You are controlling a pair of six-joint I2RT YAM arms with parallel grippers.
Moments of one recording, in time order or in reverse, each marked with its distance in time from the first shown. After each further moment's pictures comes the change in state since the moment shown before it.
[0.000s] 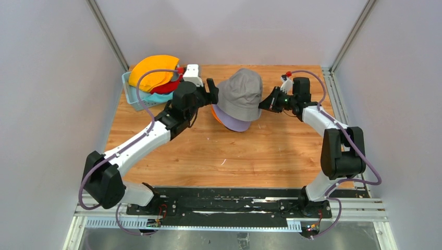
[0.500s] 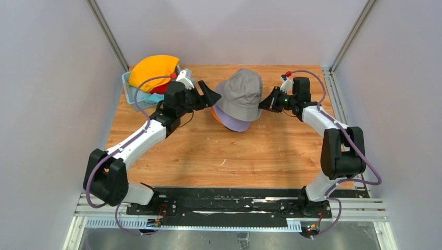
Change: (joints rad) left arm 0.208 0.032 -0.077 0.040 0.484 -0.393; right arm 0.002 0.000 0.002 -0.001 0.000 -0.007
